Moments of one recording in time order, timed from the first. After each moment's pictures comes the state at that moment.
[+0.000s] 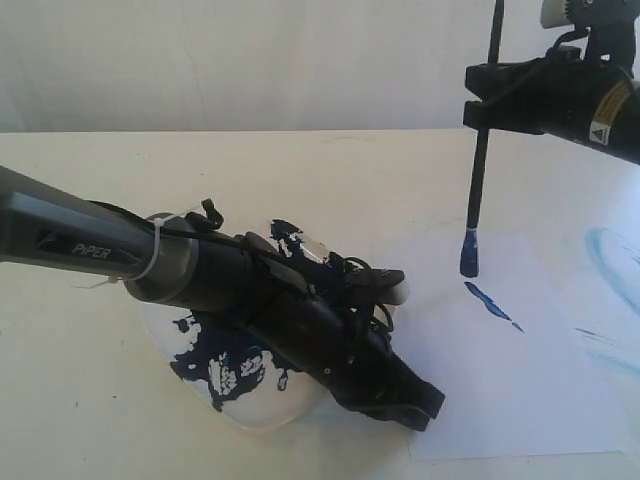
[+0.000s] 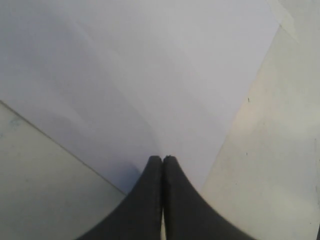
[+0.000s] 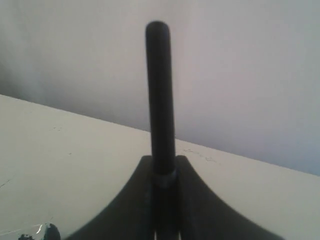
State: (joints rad) left arm -0.84 2.09 -1.19 -1.30 0.63 1.00; right arm 0.15 1.63 -0.94 -0.91 -0.68 0.75
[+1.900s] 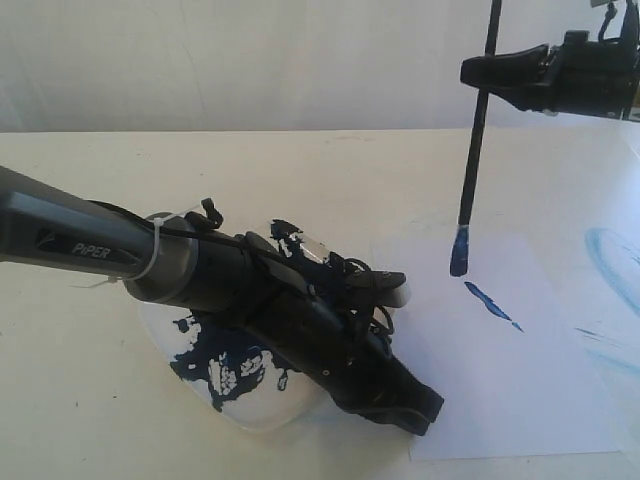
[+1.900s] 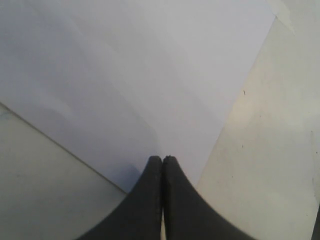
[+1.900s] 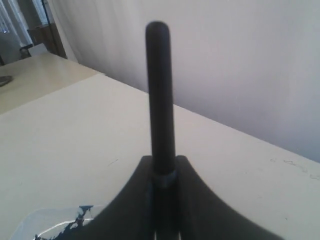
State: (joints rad) left arm -0.84 2.09 -1.19 -1.29 0.66 1.00; right arm -0.05 1.90 -1.29 -1.45 -1.20 1.23
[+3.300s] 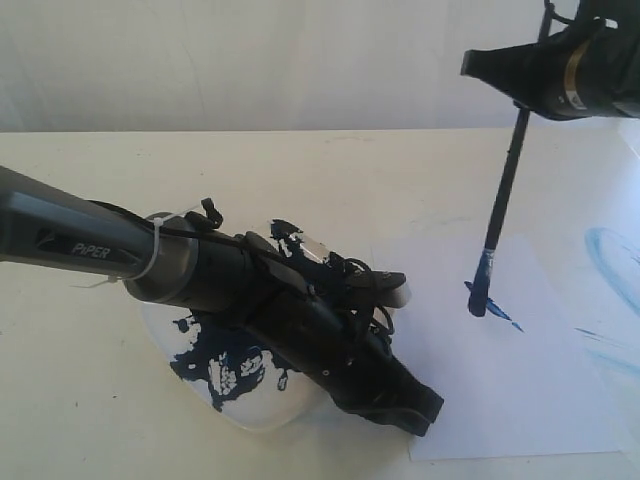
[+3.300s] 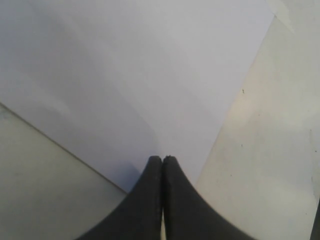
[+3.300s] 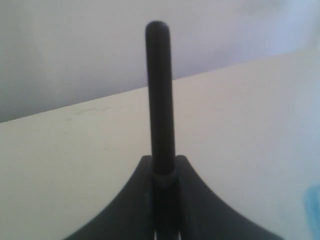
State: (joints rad) left arm -0.84 2.09 -1.19 -1.29 0.66 1.00; right arm 0.40 1.54 -1.09 -1.11 0.28 1.44
